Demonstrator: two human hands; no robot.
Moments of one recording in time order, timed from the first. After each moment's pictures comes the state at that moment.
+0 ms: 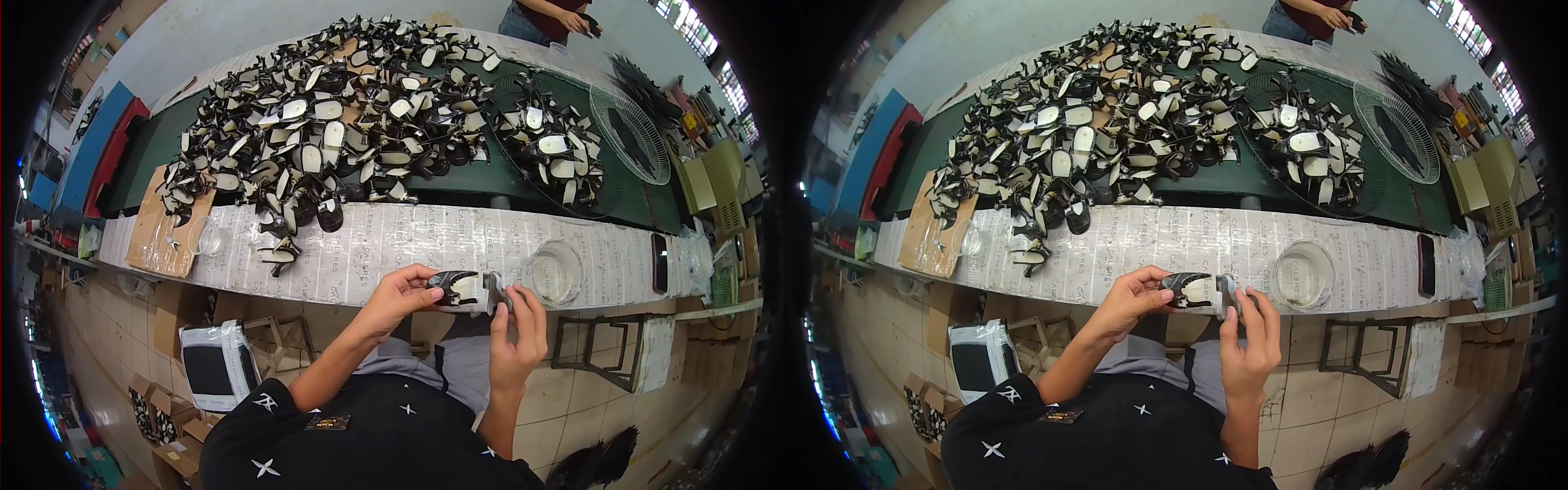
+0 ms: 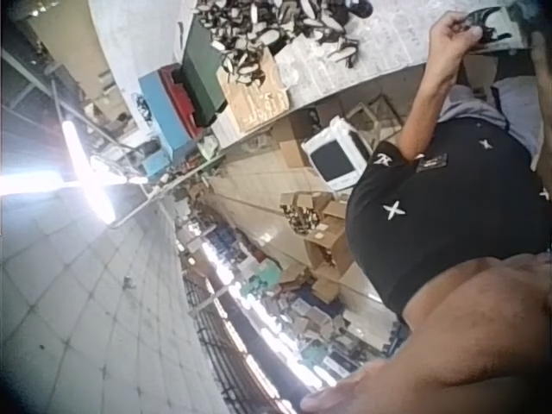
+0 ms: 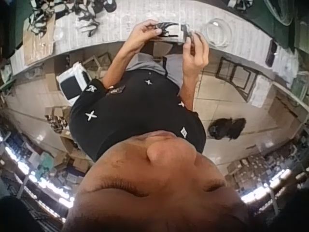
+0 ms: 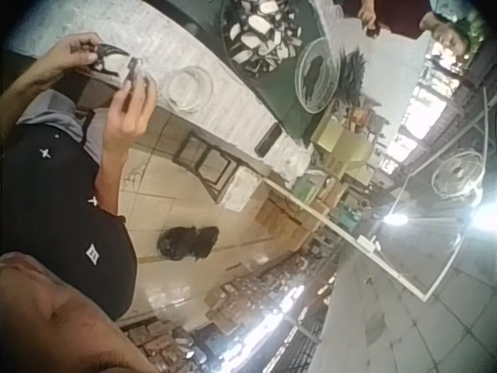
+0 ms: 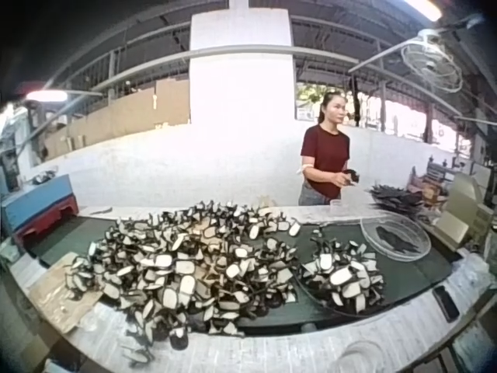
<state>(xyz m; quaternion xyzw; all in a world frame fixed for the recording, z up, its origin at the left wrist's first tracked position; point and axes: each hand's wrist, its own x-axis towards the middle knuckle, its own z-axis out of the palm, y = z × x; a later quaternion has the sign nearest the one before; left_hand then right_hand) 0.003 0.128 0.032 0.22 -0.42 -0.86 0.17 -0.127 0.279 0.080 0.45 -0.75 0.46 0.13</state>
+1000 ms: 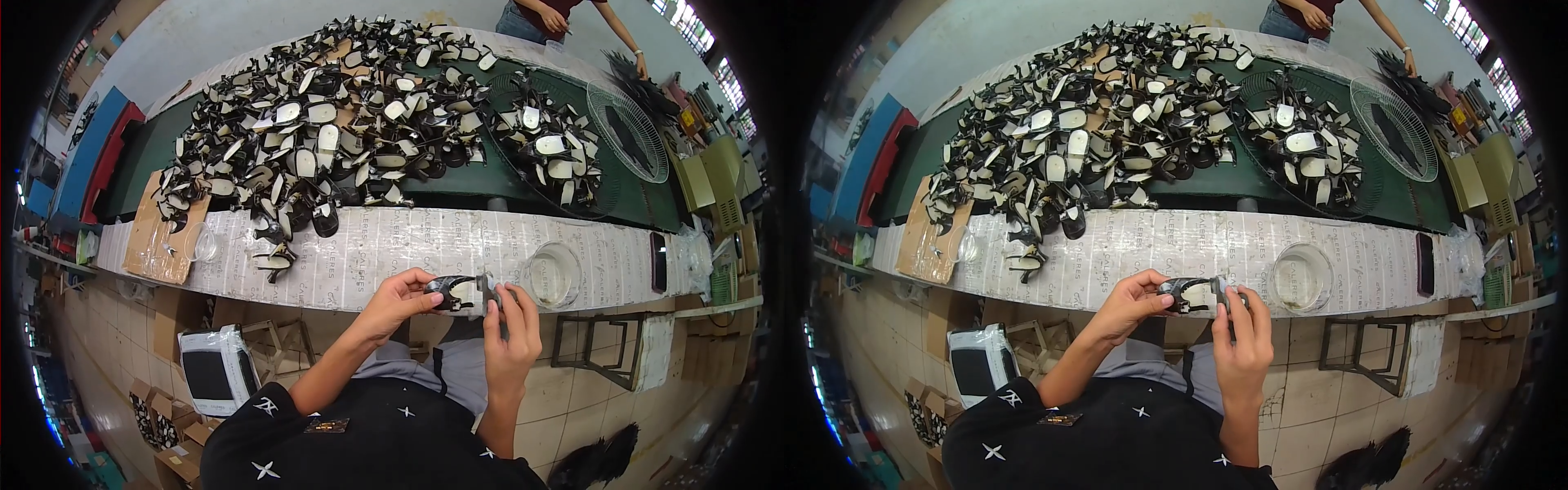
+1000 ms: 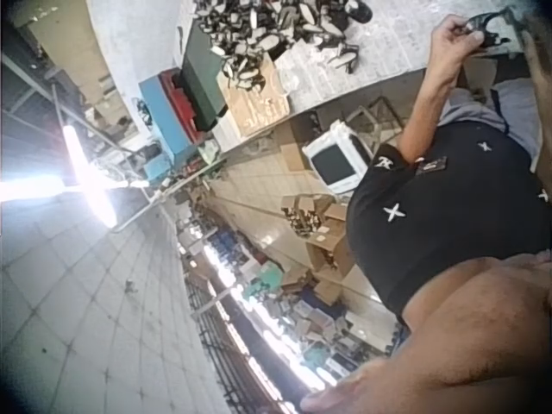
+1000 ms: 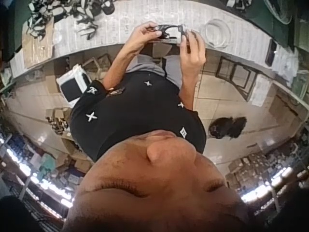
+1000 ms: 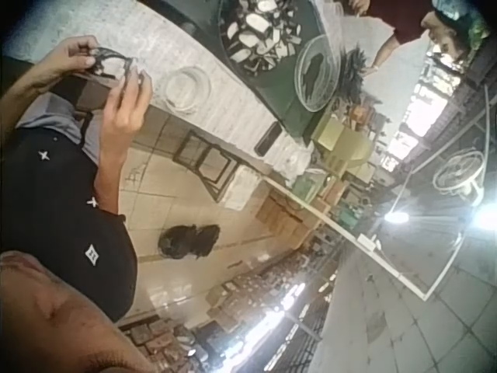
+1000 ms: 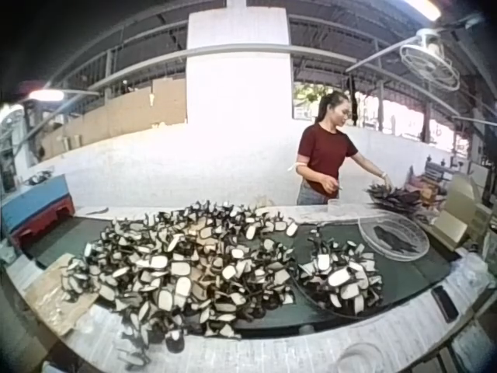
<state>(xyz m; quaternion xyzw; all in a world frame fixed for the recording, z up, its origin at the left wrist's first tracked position) -0.002 0.126 0.028 0.22 -0.41 -0.87 0.16 -0.129 0.271 0.081 0.44 -0.76 0.47 0.06</state>
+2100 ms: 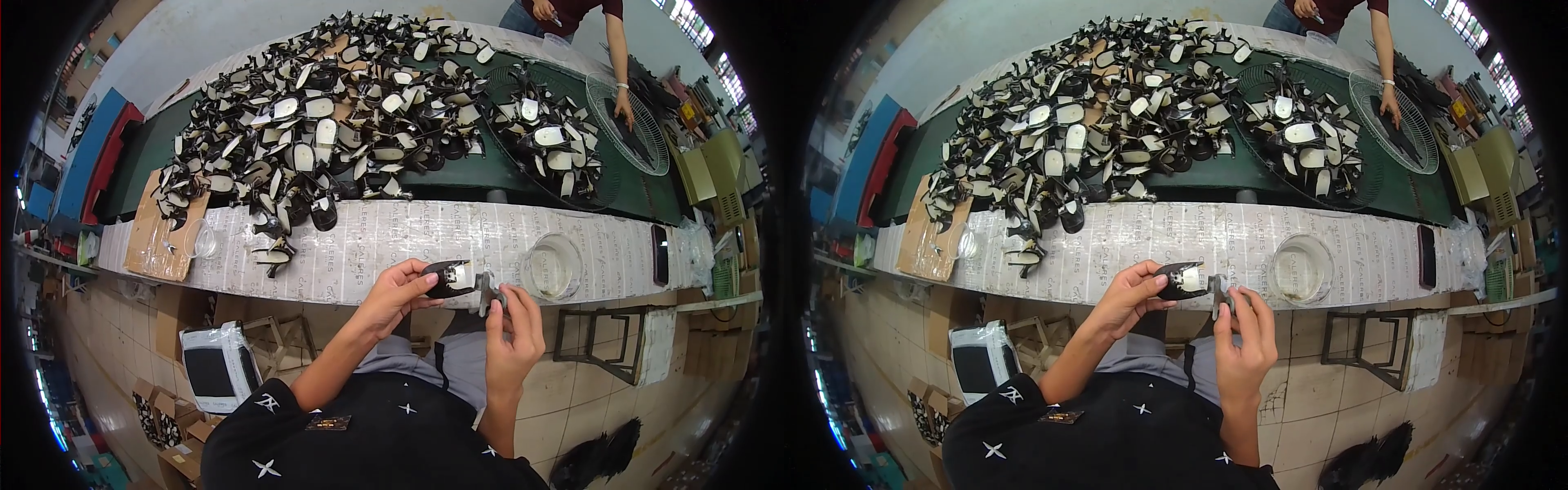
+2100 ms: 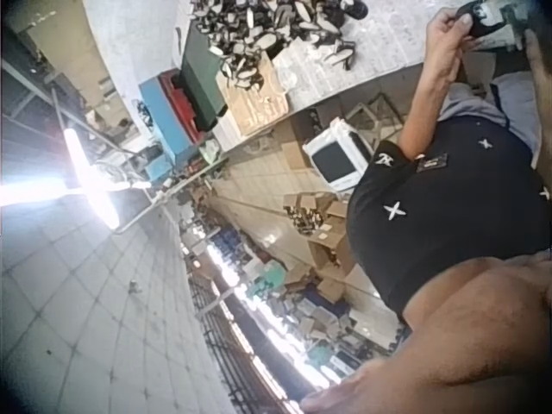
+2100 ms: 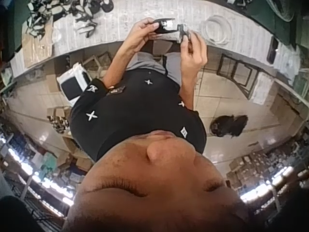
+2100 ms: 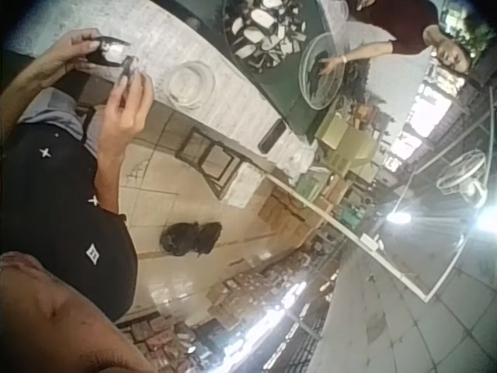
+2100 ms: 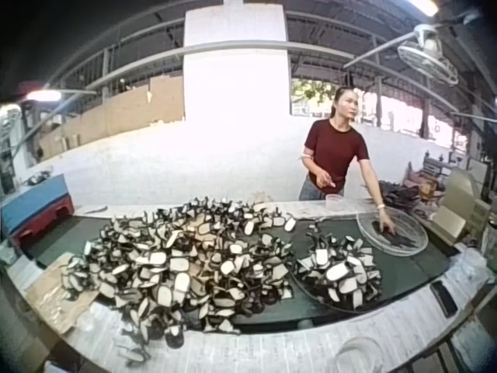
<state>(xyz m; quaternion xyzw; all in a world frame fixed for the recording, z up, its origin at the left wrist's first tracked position) -0.004 0.126 0.028 0.24 -0.35 -0.89 0.16 -0.119 0.280 0.083 0.36 -0.77 0.53 0.01</state>
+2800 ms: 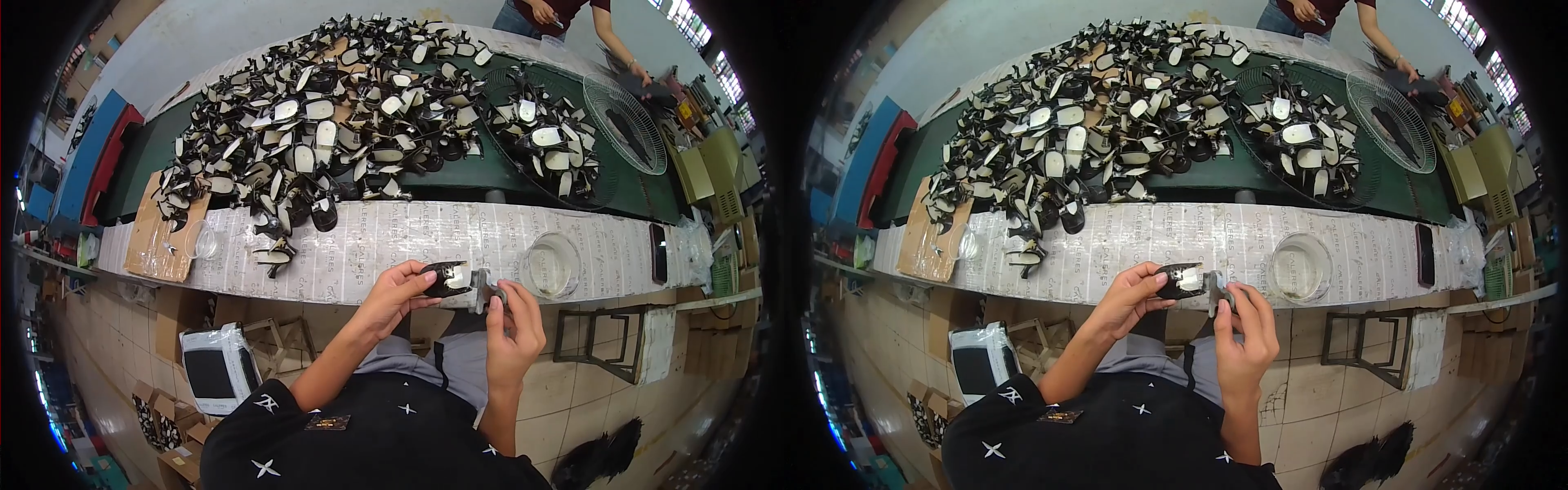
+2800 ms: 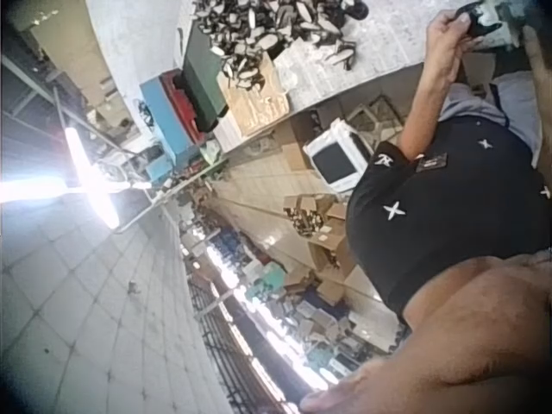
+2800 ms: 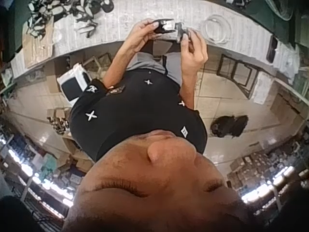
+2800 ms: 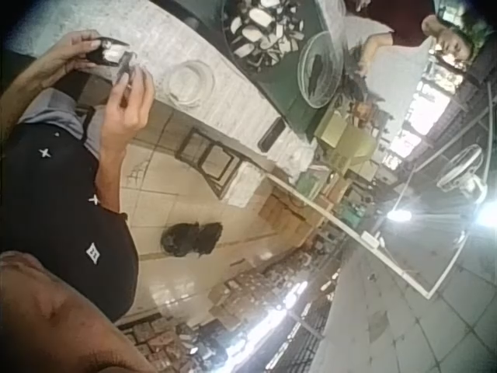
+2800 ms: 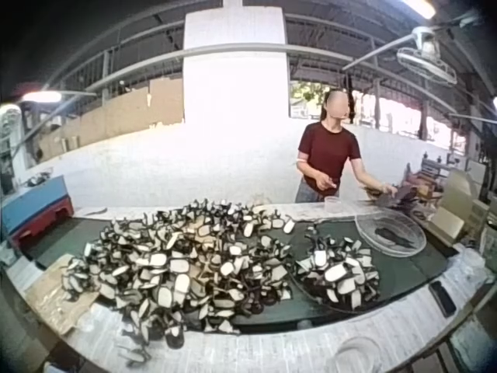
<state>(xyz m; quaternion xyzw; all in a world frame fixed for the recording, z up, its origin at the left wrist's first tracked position) -0.002 0.128 0.030 0.26 -0.34 -0.89 0.16 -0.121 0.278 0.082 0.37 -0.75 0.55 0.02</state>
